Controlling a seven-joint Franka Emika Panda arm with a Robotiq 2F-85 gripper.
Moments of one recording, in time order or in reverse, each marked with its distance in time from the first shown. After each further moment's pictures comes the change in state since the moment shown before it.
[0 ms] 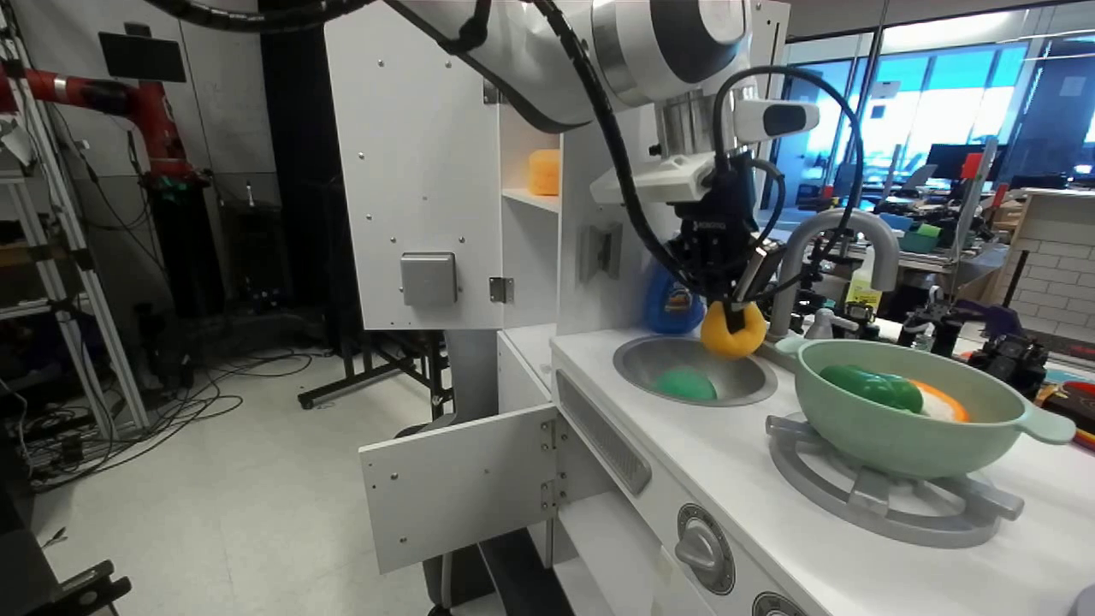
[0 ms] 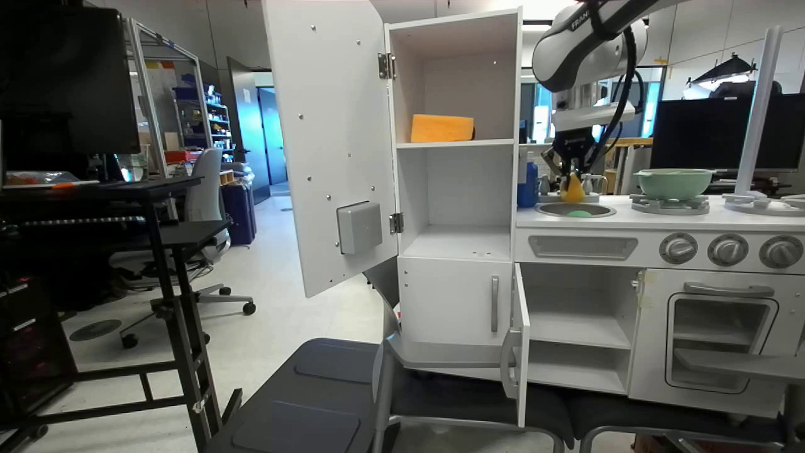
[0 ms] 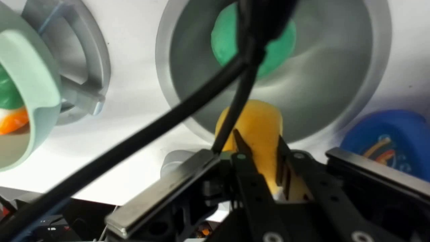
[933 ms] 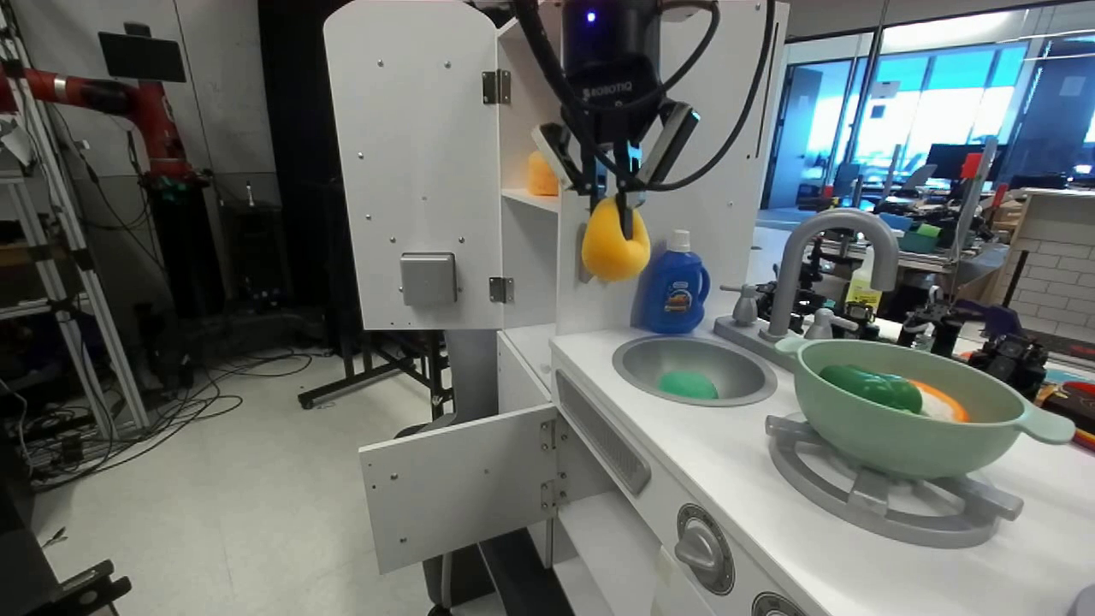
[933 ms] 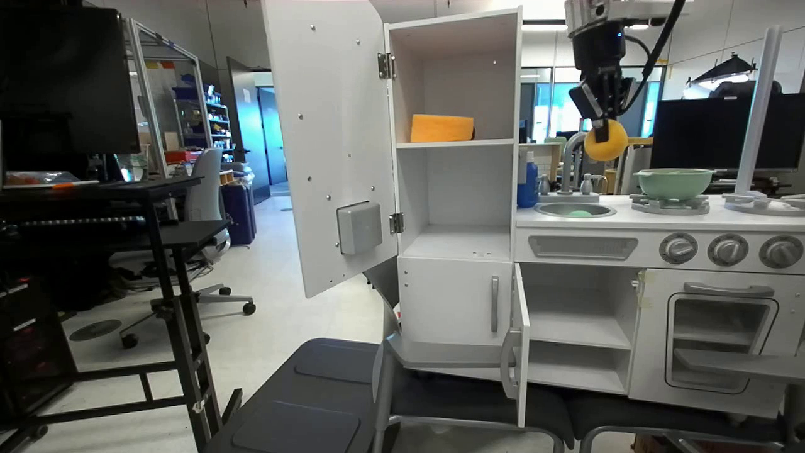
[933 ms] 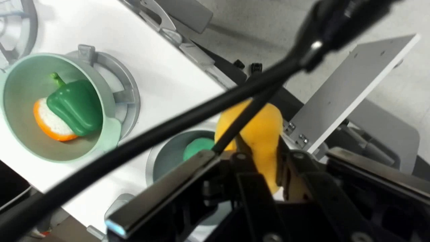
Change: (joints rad) arm 0.053 -0.526 0.064 -0.563 -0.036 -0.219 -0.518
